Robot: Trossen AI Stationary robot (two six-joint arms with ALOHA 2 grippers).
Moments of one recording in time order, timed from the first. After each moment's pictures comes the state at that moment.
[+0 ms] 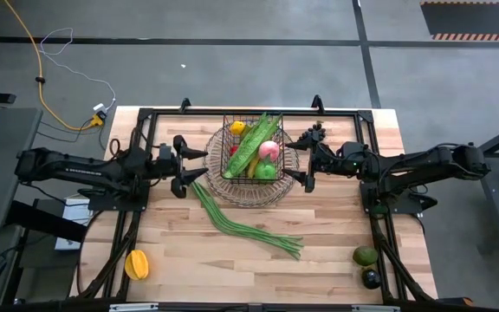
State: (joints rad) left arm 0.14 0.72 0.27 0.61 -0.11 -0.11; right arm -0.08 1.05 0.47 0.61 0.06 -0.04
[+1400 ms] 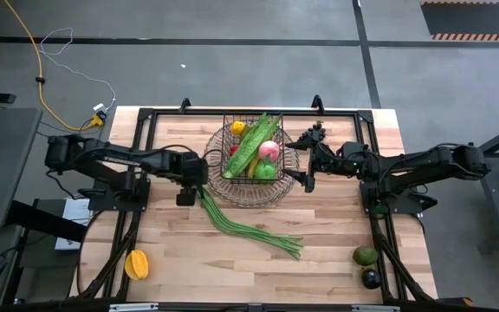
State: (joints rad) left arm 0.20 1.32 0.68 -0.70 -0.12 0.12; right arm -0.08 1.05 0.47 0.61 0.06 -0.04
